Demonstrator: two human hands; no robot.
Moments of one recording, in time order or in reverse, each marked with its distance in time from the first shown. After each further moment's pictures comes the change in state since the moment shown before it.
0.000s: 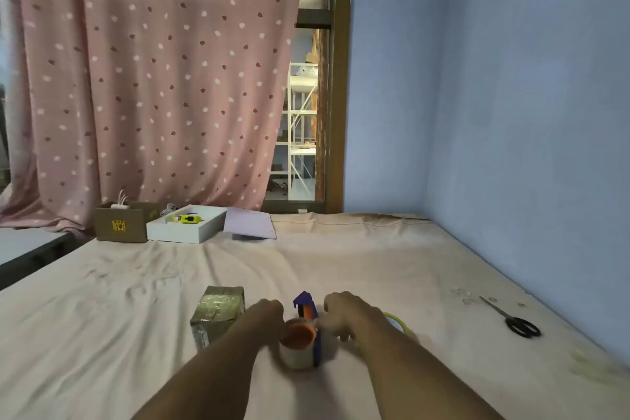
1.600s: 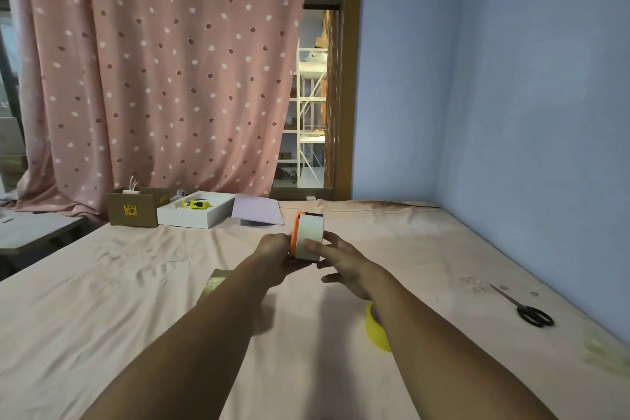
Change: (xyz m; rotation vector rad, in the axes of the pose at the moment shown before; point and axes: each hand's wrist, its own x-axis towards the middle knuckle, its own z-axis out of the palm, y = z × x) left_hand 0.025 0.029 -0.076 -1.664 -0.048 -0.249; right_hand 0.027 -0.003 -0.028 1.072 -0.031 -0.260
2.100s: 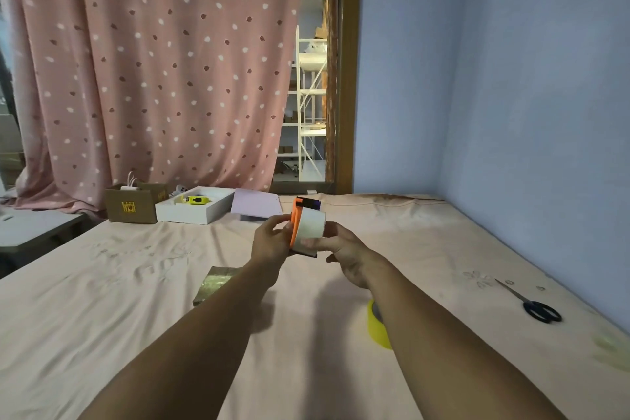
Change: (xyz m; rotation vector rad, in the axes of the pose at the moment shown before) left_hand 0.013 -0.011 -0.001 0.156 0.114 0.347; right_hand 0.023 -0.001 -0.005 0.042 0.026 -0.043
